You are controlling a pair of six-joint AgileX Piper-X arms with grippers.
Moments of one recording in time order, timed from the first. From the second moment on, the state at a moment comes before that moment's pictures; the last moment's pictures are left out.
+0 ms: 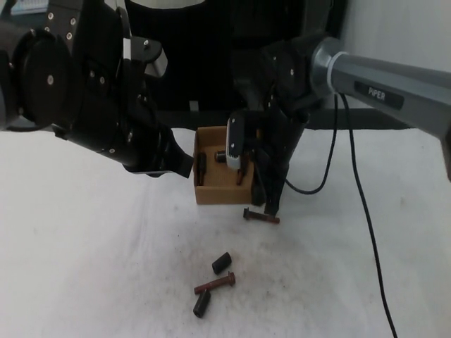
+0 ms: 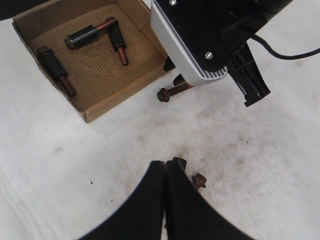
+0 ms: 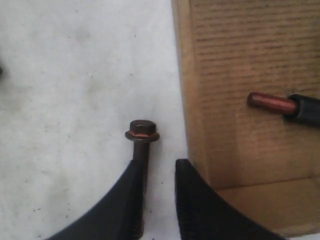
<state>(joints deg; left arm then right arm) -21.8 79.4 -60.9 37.7 21.4 7.8 25.8 124.9 -101.5 61.3 -8.9 -58.7</state>
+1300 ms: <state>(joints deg) -21.8 79.4 -60.9 37.7 21.4 9.9 25.9 128.4 -101.5 59.5 -10.6 -58.5</state>
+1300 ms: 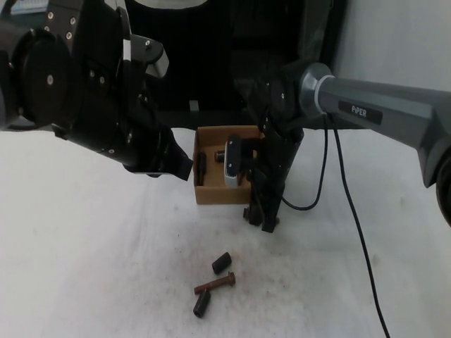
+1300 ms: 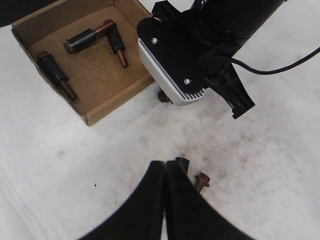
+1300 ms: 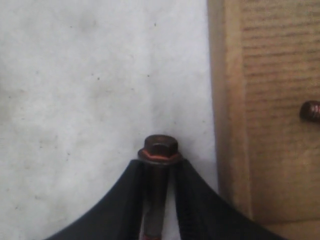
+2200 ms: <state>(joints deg) -21.8 79.4 -60.9 37.8 22.7 9.9 26.3 118.9 -101.2 63.2 -22.7 -35.6</state>
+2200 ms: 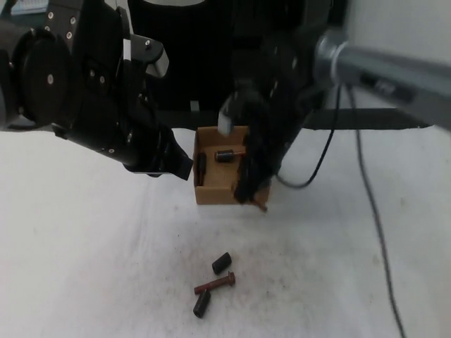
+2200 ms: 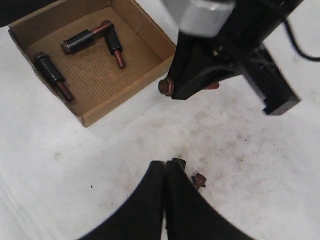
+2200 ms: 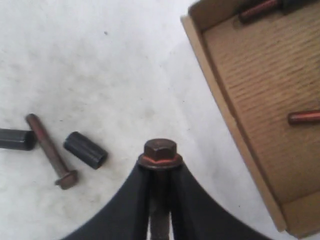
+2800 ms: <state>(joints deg) -31.4 85.8 -61.3 39.6 23.0 9.9 20.3 91.9 -101.2 66.5 -23.9 -27.8</state>
